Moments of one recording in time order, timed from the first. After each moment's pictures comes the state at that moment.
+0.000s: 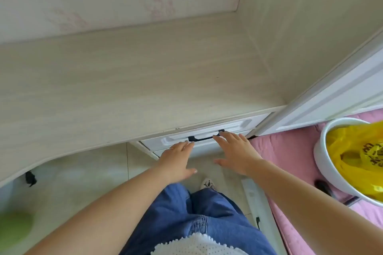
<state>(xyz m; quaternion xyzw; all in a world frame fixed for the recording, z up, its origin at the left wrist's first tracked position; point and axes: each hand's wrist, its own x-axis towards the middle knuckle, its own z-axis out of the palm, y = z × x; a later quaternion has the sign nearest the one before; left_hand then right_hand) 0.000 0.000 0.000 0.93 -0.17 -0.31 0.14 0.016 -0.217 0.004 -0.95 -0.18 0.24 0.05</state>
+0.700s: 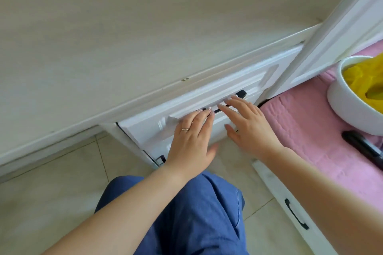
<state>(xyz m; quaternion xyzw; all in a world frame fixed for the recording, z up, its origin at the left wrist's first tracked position) 0.013 0.011 -0.143 0.92 -0.34 0.07 0.17 -0.007 -0.172 -0.137 -0.98 -0.10 -0.14 0.13</state>
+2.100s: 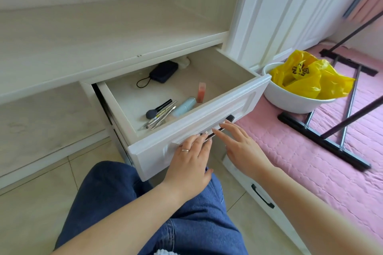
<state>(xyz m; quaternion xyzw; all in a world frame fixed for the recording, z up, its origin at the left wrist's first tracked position) -0.170 -0.008 -0.147 0.89 -0.44 0.04 0.10 -0.222 -0.192 -0.134 -0.98 -0.05 -0.16 0.08</state>
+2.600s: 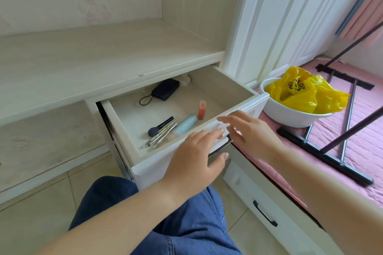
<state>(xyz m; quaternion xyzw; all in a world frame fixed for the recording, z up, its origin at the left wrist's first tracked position) -0.170 -0.014 -0.059 0.82 -0.43 0.04 0.39 -0.198 -0.211 -0.048 -0.97 -0.09 -0.21 0.13</state>
